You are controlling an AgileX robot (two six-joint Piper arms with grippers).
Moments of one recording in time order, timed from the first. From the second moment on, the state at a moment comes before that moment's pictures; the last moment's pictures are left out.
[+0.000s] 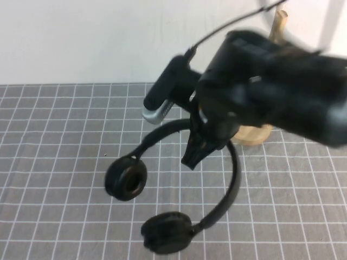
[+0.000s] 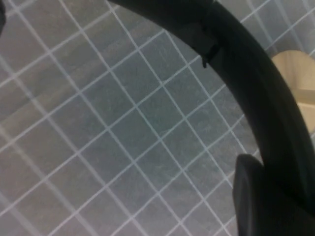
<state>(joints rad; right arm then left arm) 0.85 1.78 -1.61 -0.46 1.00 0.03 0.06 -0.01 0.02 -0.03 0.37 0.03</state>
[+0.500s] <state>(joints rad) 0.71 1.98 -1.61 -0.24 0.68 -0.46 0.06 -0.01 0.02 -0.03 0.37 0.03</state>
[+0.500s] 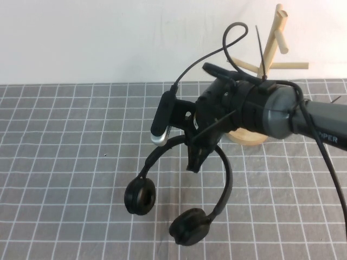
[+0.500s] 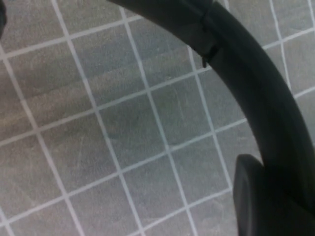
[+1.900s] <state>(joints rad) 0.72 1.52 -1.58 0.22 1.19 -0.20 0.06 -0.01 0.02 -0.03 0.37 0.03</state>
